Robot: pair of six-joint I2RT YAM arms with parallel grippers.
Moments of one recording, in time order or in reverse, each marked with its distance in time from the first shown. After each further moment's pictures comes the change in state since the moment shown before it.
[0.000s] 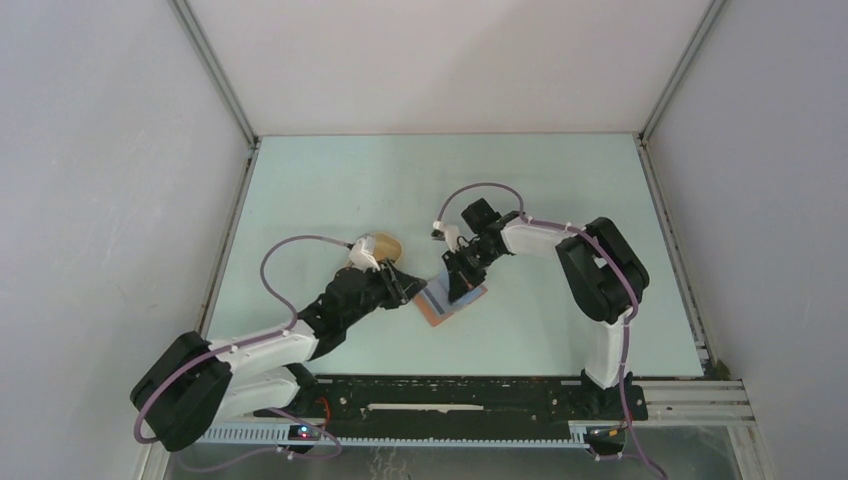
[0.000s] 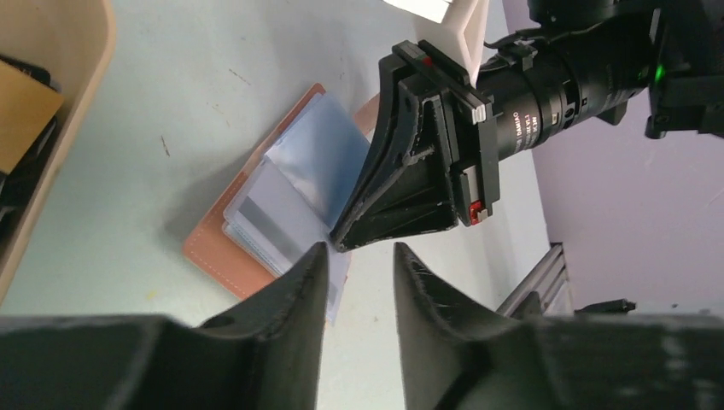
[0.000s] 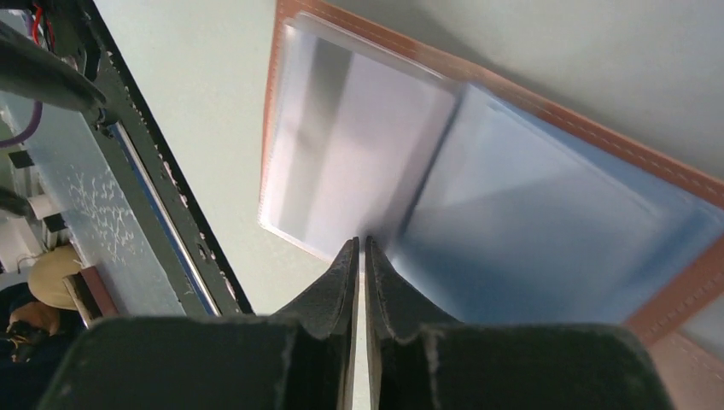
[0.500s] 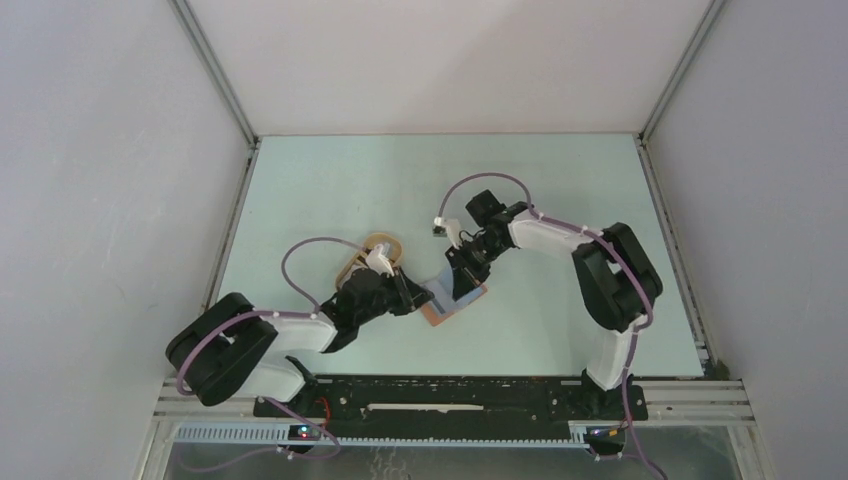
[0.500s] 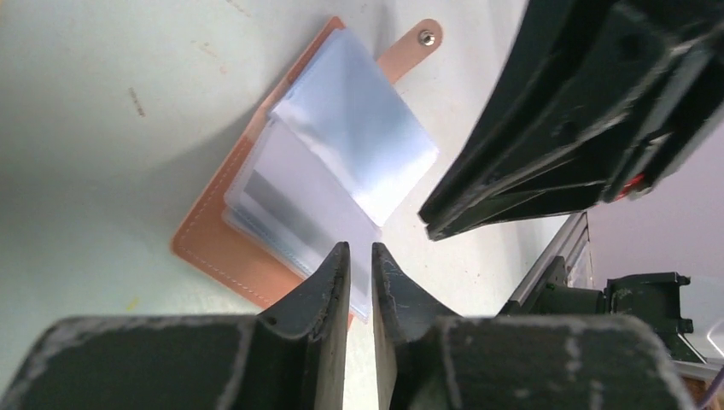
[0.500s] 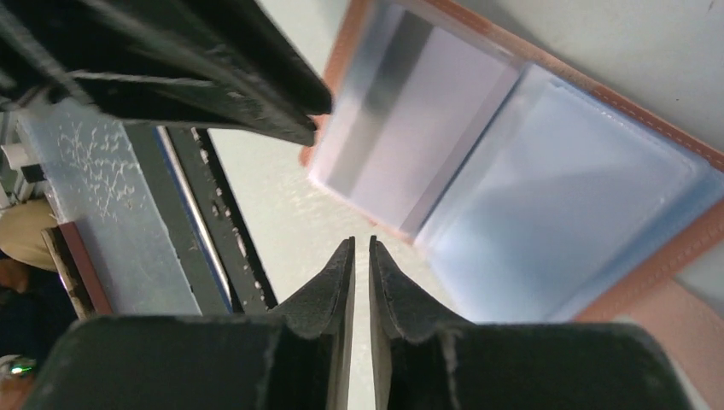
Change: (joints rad) left arm -0.009 0.286 0.002 0.198 0.100 0.013; right arm 0.007 -0.048 0.055 -0.137 -0.024 -0.139
